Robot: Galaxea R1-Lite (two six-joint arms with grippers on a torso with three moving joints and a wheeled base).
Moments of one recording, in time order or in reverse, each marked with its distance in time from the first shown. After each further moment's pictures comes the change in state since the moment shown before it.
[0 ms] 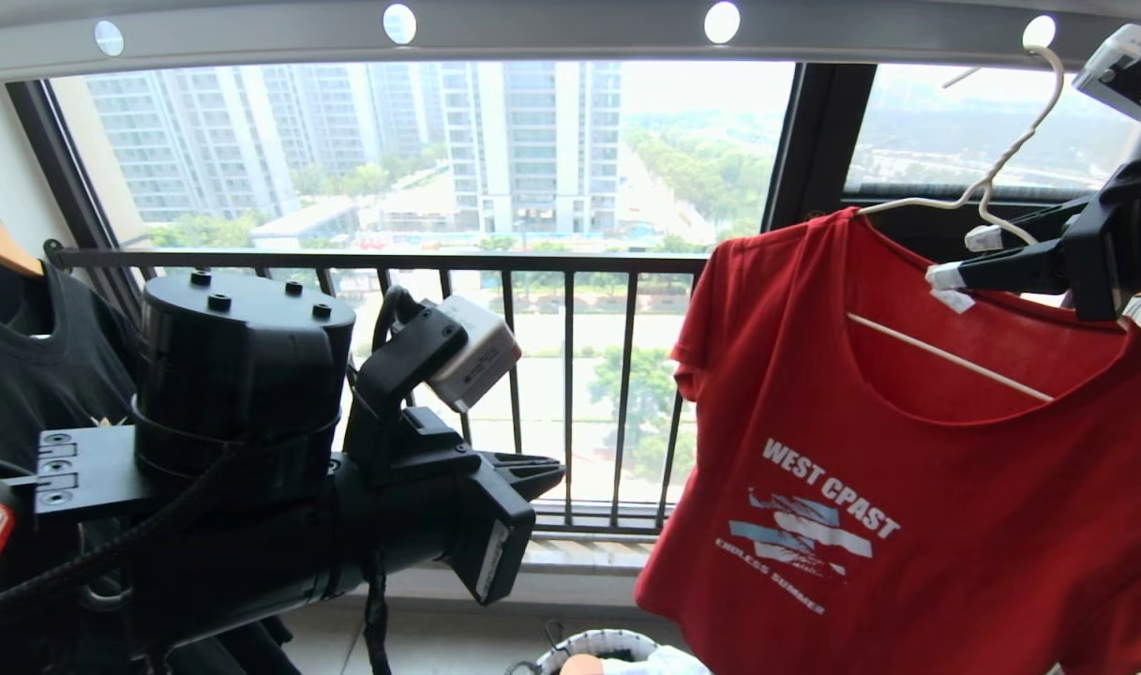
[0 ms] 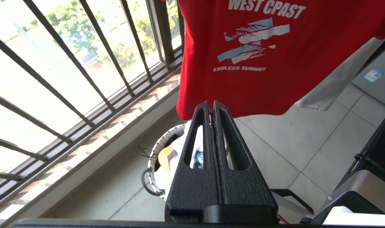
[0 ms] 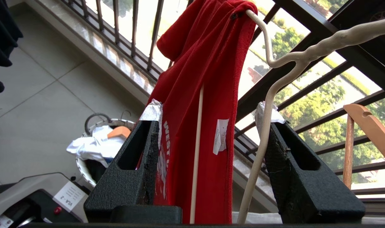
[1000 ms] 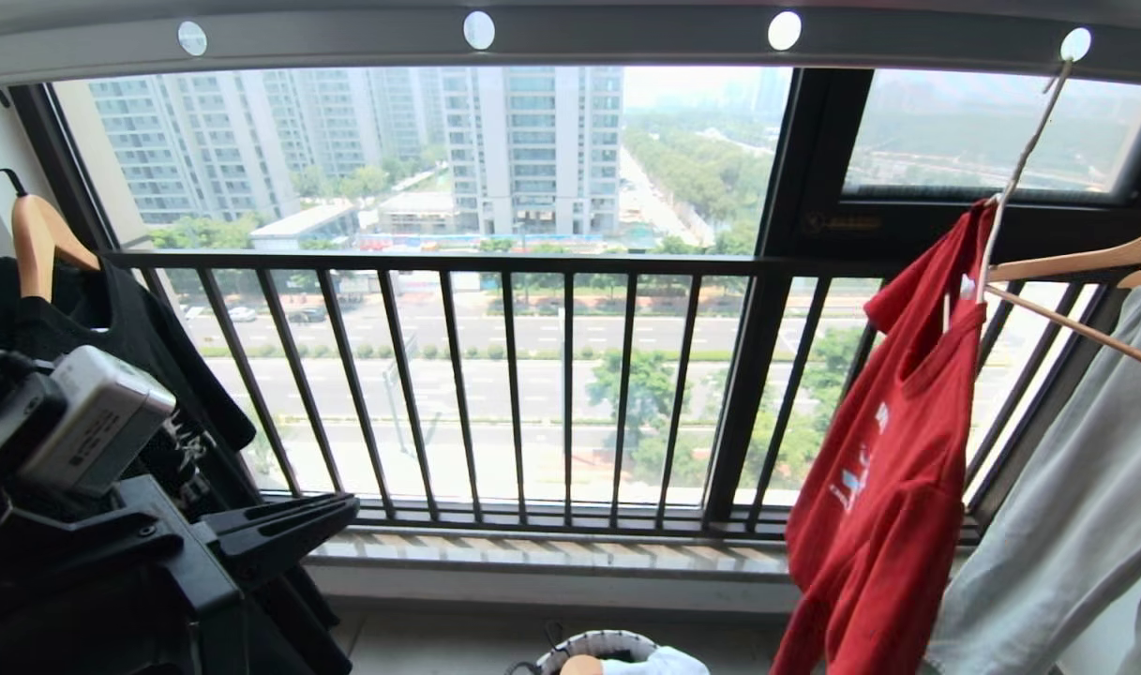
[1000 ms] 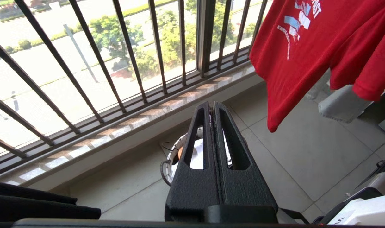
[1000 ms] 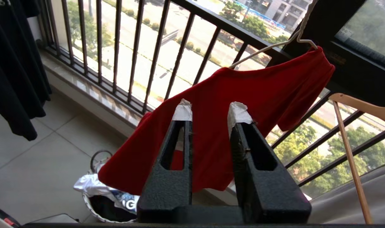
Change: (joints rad) left arm 0.210 -0.417 0.305 0.006 -0.005 -0.042; right arm -0.033 -0.637 0.296 0.035 0.003 0.125
